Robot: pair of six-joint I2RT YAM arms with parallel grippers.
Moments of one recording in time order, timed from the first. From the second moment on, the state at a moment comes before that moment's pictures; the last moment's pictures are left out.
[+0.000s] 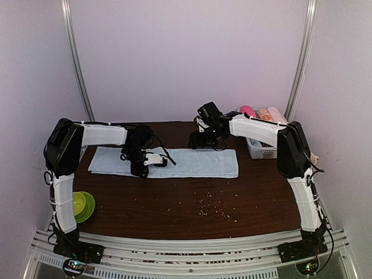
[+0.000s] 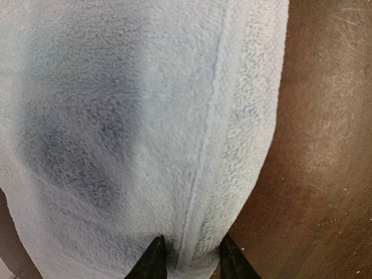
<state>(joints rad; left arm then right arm) -0.52 2.07 1.47 -0.77 -0.02 0.90 0.64 2.31 2.03 -0.61 -0.06 0.38</state>
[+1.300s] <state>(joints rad) -0.40 1.80 1.38 -0.77 0.04 0.84 0.49 2.02 1.35 -0.45 0.12 0.58</state>
